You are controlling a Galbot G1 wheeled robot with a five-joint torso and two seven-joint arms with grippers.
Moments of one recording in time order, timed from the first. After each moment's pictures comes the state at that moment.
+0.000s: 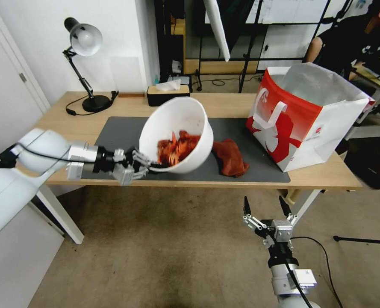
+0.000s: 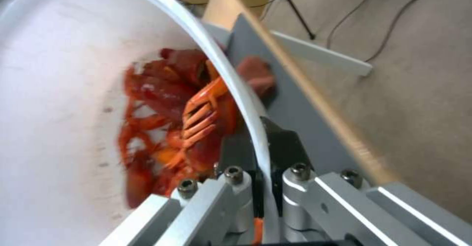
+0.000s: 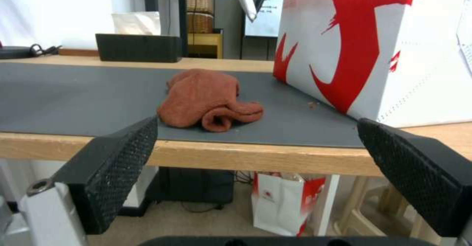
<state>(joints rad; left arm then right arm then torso) 0.45 -0.61 0.04 -1.74 -0.15 -0.53 0.97 -1.73 1.30 0.36 2.08 0.05 0.26 0.26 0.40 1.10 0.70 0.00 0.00</state>
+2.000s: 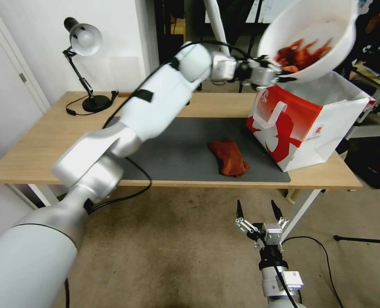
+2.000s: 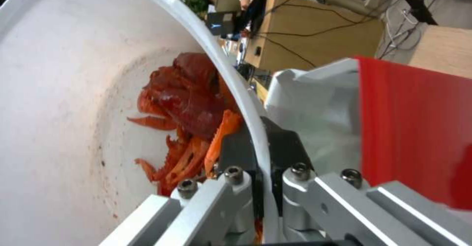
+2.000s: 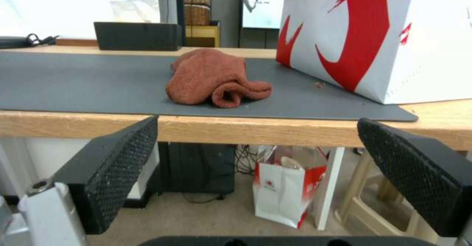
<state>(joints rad) -0.25 -1.61 0.31 -0.87 0.06 -0.61 0.83 -1.73 1.37 0.34 2.04 0.00 0.28 0.26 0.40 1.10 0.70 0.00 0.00</state>
